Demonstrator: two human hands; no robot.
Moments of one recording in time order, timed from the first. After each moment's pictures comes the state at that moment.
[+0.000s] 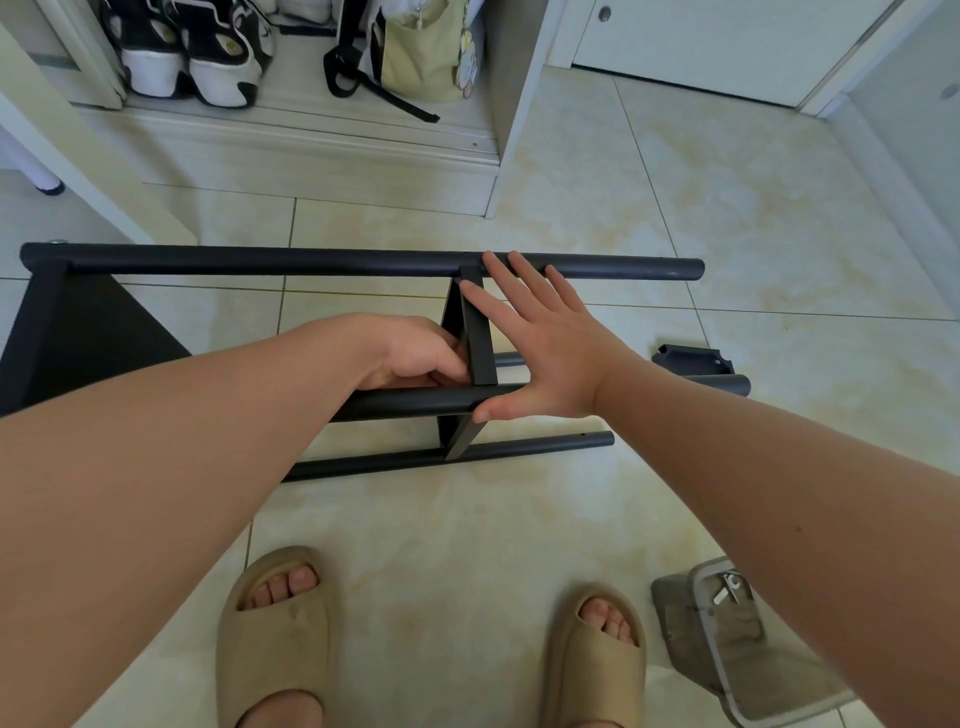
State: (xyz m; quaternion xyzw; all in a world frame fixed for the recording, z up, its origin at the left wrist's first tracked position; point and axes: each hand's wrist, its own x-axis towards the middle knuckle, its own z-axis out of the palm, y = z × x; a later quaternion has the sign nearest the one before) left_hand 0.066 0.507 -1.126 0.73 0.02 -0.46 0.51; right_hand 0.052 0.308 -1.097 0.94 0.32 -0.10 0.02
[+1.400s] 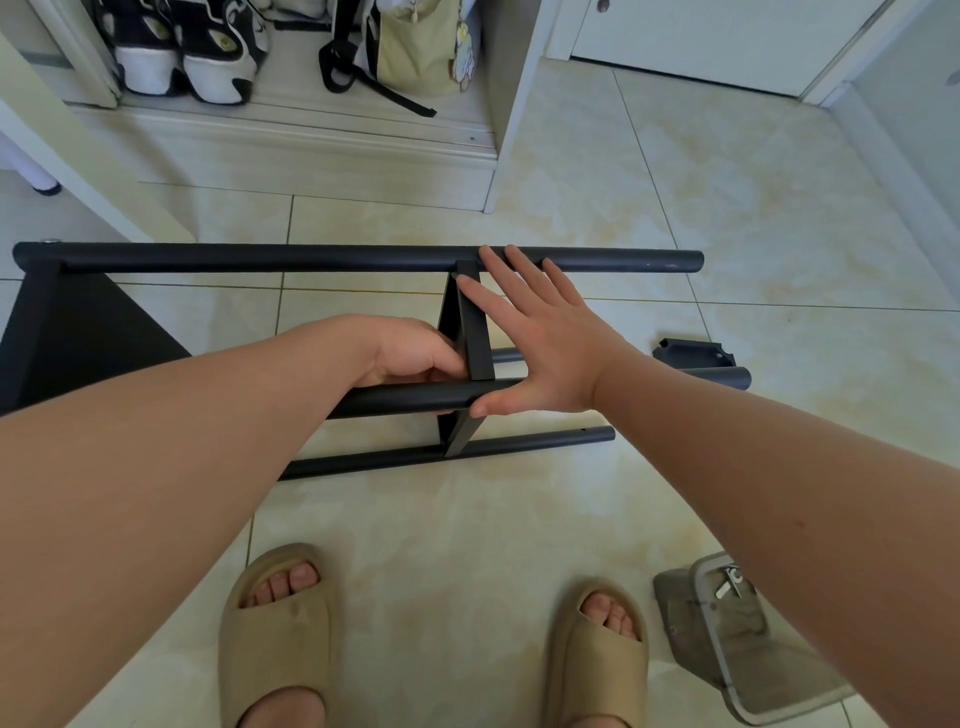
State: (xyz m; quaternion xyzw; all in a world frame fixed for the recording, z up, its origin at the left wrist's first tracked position) left_hand 0.065 0.507 -1.129 0.70 0.01 -0.50 0.51; right_hand 0.052 0.308 -1.098 0.94 0.32 -0.10 0.02
